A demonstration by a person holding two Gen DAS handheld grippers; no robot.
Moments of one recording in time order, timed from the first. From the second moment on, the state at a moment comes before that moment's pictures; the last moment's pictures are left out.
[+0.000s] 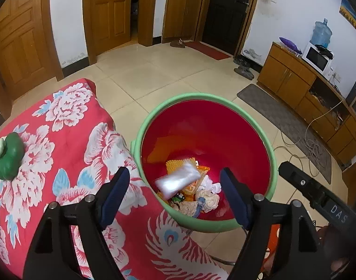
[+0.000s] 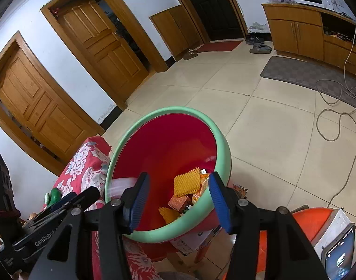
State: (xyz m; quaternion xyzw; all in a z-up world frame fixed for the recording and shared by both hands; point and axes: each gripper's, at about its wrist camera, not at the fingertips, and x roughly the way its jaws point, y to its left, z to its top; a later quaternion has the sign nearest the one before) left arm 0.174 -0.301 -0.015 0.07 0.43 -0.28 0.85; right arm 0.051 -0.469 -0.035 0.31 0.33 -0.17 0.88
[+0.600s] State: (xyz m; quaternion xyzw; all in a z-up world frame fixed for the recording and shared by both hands) left arm 0.161 -0.268 -0.002 0.07 0.42 -0.24 0.87; right arm 0.049 -0.459 -0.026 0.30 0.33 -0.15 0.88
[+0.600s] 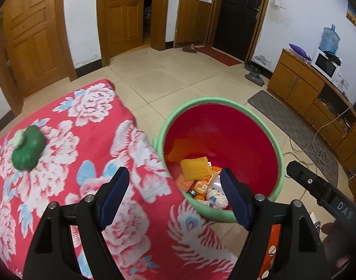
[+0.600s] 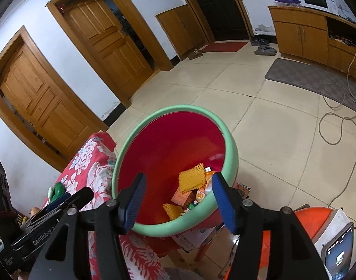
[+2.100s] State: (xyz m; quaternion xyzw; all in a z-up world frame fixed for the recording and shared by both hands) left arm 0.019 -0.050 0.053 -0.01 0.36 -0.01 0.93; right arm -0.024 -0.271 0.049 0.12 0.32 0.00 0.94
